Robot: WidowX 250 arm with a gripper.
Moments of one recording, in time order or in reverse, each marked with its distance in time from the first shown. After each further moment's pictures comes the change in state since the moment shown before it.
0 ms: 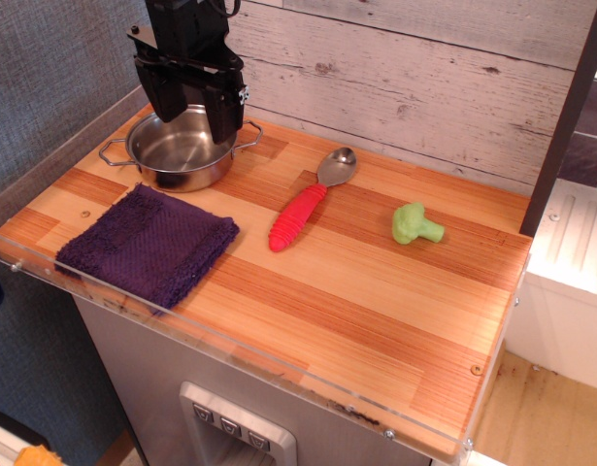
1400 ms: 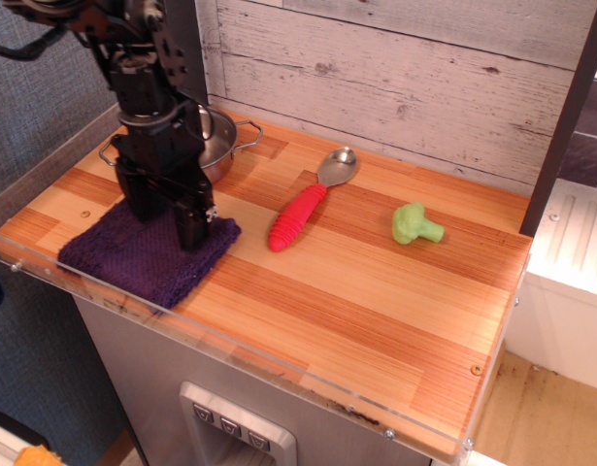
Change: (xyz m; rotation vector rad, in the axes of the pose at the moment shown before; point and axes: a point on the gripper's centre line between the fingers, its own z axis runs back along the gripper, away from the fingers) arm -0.055 -0.005 -0.065 0.022 0.078 -0.098
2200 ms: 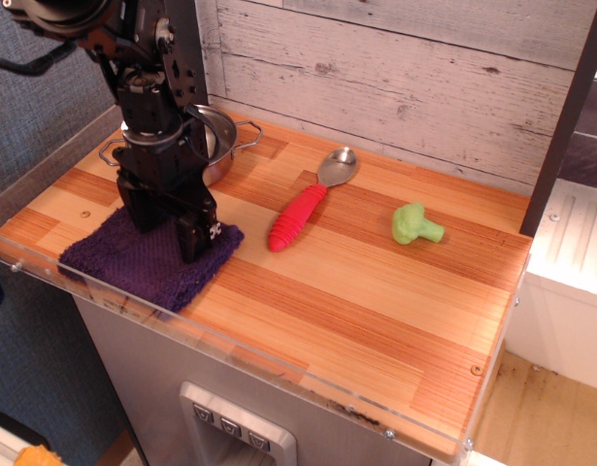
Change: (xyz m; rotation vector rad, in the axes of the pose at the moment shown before) arm -0.021 -0.015 -0.008 -0.017 0.068 0.047
